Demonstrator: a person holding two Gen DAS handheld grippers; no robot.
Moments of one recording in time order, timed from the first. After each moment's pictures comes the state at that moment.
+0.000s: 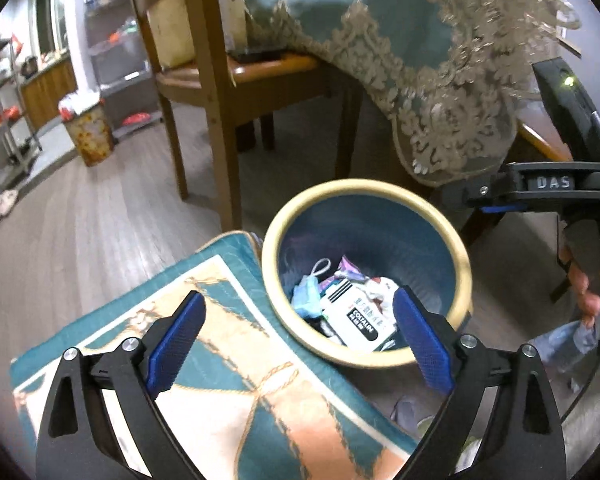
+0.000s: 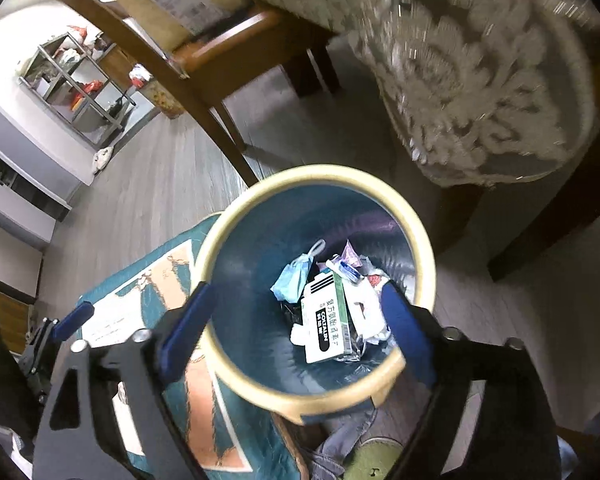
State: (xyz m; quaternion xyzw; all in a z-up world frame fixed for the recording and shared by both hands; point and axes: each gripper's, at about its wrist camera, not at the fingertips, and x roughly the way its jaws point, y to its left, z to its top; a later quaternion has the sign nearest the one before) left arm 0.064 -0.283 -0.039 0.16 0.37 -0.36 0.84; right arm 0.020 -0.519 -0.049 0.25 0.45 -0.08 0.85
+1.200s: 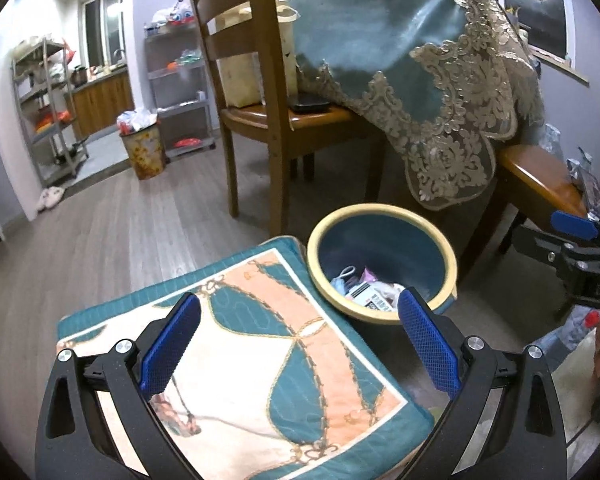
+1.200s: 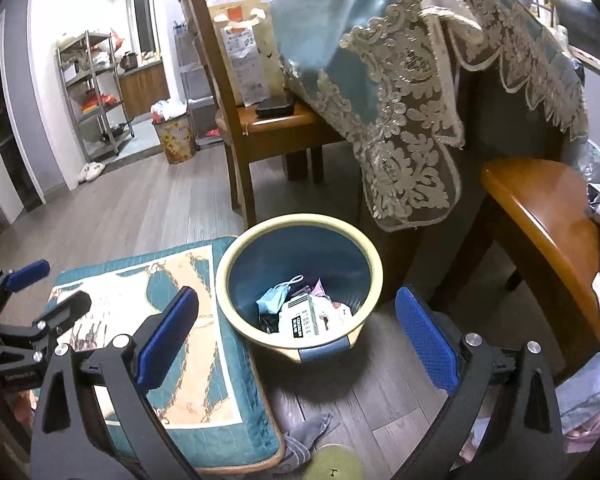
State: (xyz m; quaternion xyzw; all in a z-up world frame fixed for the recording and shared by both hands) left arm -0.012 -0.192 0.014 0.12 0.32 -0.30 0.89; right arm -0.100 -0.403 0.015 0.10 0.33 -0.16 0.92
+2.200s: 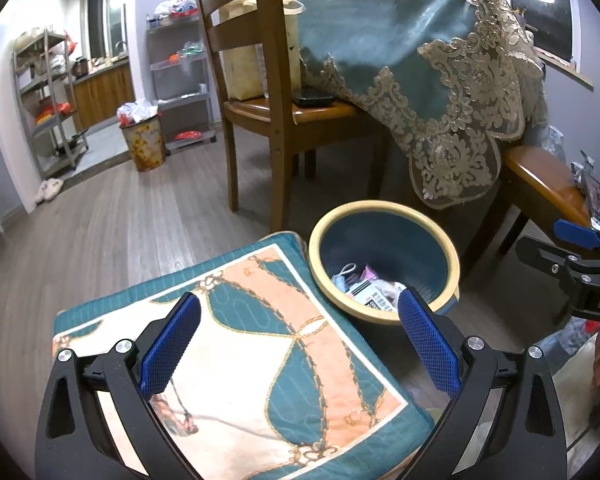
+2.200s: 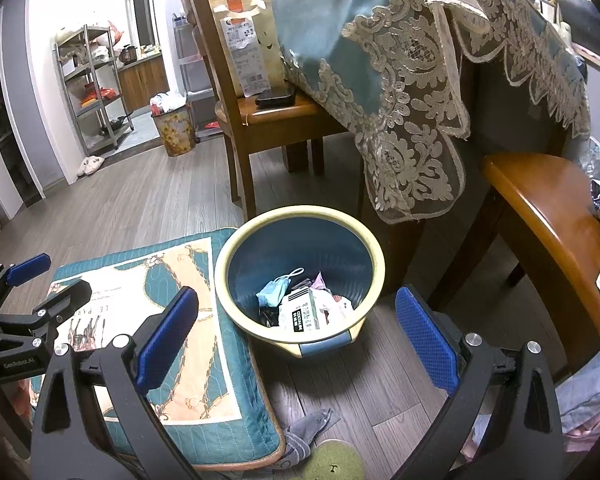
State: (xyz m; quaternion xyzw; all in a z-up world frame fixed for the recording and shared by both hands) left arm -0.006 -0.192 0.011 0.12 0.33 -0.30 0.89; right arm -0.099 -0.402 0.008 0.10 0.34 -0.16 0.92
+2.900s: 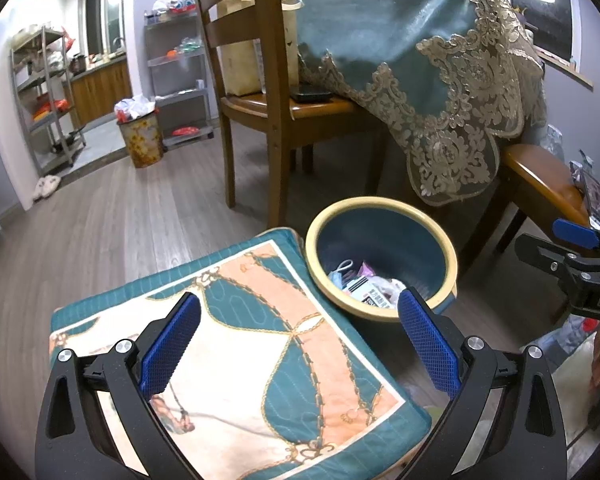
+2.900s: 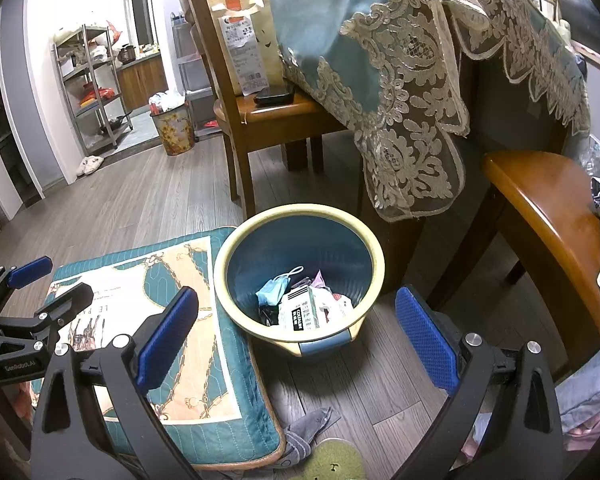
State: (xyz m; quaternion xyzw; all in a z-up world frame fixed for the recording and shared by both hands) left arm -0.006 -0.194 0.006 0.12 0.33 -0.30 0.89; right arm -0.098 -0.403 0.008 0.10 0.34 -0.16 0.92
